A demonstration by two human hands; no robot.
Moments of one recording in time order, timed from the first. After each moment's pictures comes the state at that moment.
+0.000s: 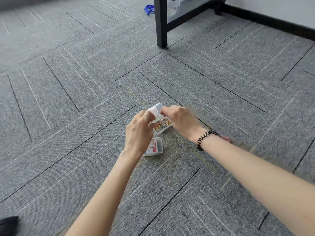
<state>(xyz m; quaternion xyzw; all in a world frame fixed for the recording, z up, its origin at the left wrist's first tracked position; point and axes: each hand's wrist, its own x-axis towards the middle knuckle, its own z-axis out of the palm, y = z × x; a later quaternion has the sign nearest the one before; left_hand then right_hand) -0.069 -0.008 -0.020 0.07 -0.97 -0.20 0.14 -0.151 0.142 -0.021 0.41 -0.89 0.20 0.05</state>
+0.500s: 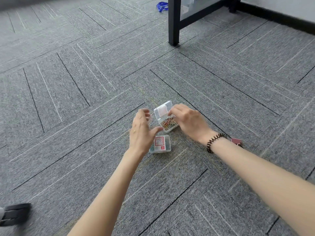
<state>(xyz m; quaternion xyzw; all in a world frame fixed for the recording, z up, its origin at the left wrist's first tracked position) -0.058 -0.024 -0.038 0.16 -0.92 -0.33 0.10 -0.149 0.140 -0.038 0.44 -0.86 0.24 0.07</state>
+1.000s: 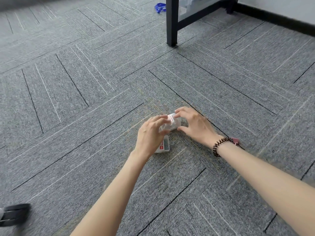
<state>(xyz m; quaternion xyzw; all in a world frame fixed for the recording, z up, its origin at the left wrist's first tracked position) -0.064 -0.007 -0.048 0.02 -0.96 -0.24 0.10 -0.143 0.165 -0.041 0.34 -0.90 0.26 -0.02</state>
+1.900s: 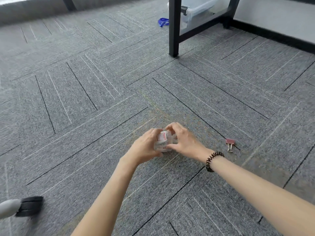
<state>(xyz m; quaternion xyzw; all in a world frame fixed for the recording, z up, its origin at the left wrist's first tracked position) -0.015 -0.029 -0.011 -0.01 -0.96 -0.26 -0.11 -0.082 0.140 -0.028 0.32 -0.88 0.32 -0.15</state>
